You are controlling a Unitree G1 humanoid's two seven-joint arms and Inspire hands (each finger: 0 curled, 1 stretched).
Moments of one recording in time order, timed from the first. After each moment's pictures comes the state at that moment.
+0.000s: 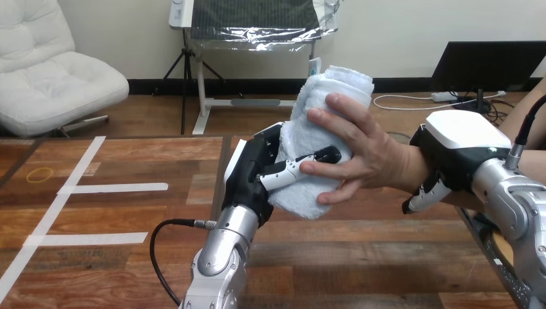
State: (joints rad) left arm -0.43 -0.14 -0.02 0.71 -0.10 -0.31 -0.15; right arm -0.38 -0.68 0.28 0.09 -0.79 0.23 0.36
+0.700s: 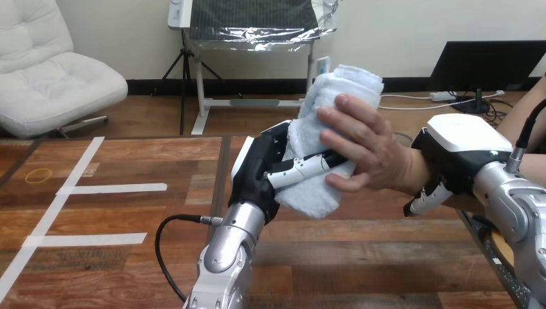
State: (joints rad) left arm -0.45 -0.16 -0.03 0.72 -0.08 -0.31 -0.14; right arm -0.37 -0.68 0.28 0.09 -0.79 0.24 0.36
